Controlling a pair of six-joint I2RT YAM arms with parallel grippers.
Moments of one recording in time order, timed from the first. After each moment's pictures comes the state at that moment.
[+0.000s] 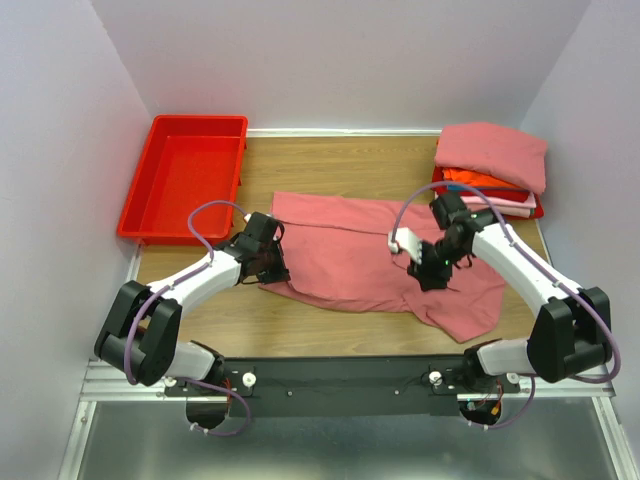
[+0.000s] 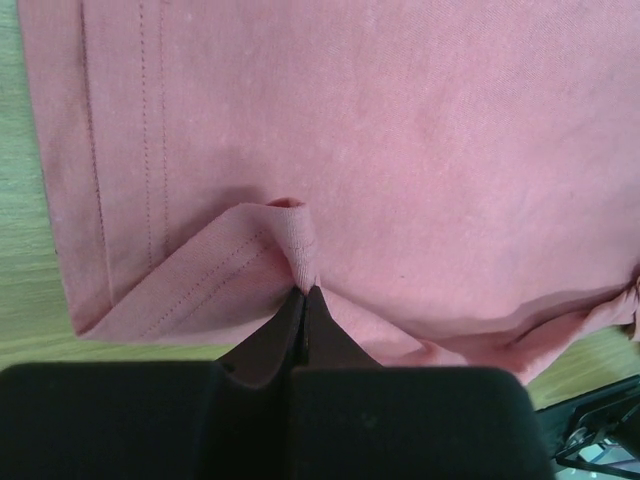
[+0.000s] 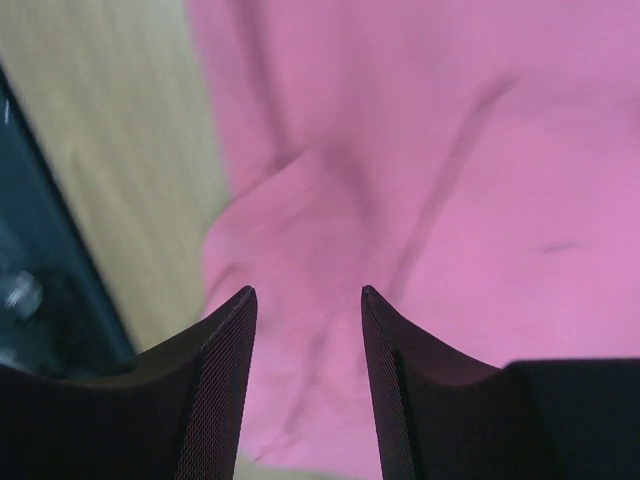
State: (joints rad) left arm -0.48 1.37 0.72 -0.36 0.11 -0.73; right arm 0.31 1.36 1.05 -1.05 -0.44 -1.04
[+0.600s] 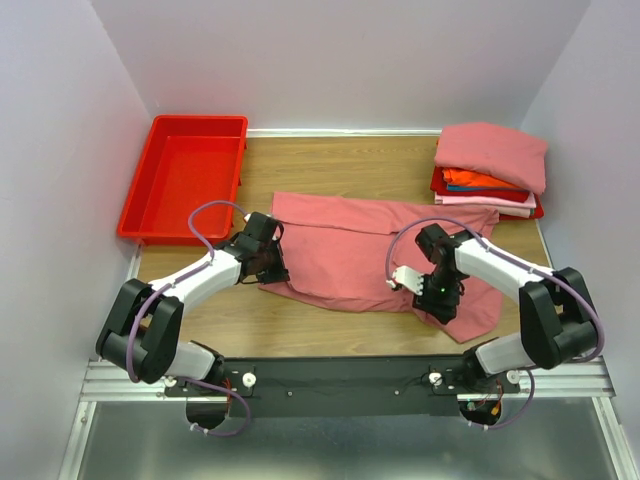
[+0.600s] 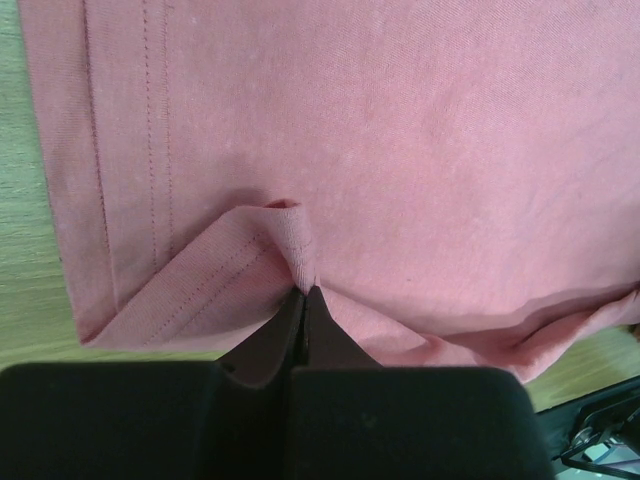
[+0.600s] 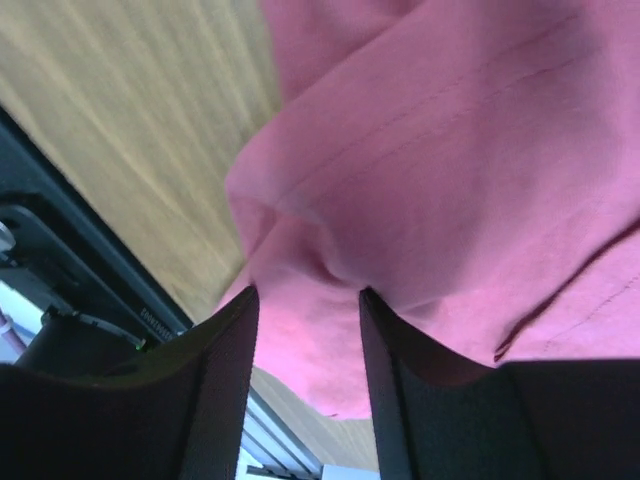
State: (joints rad) left arm -0.46 1.38 0.72 -0.35 0.12 -0.71; right arm 0.38 1.44 0.78 -1.04 -0.15 -0.96
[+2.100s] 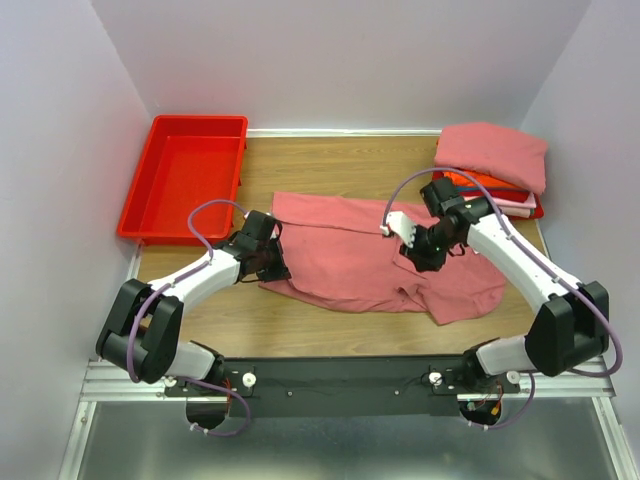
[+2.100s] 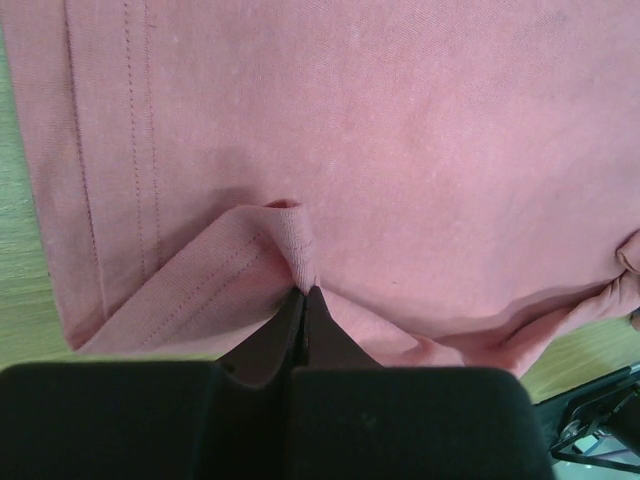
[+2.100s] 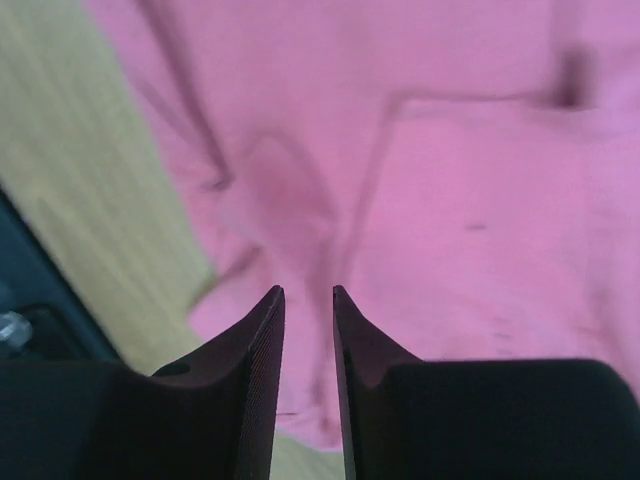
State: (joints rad) left arm -0.45 1.38 0.72 -0.33 0.15 -0.71; right arm 0.37 1.39 1.16 -1.00 -0.30 -0.88
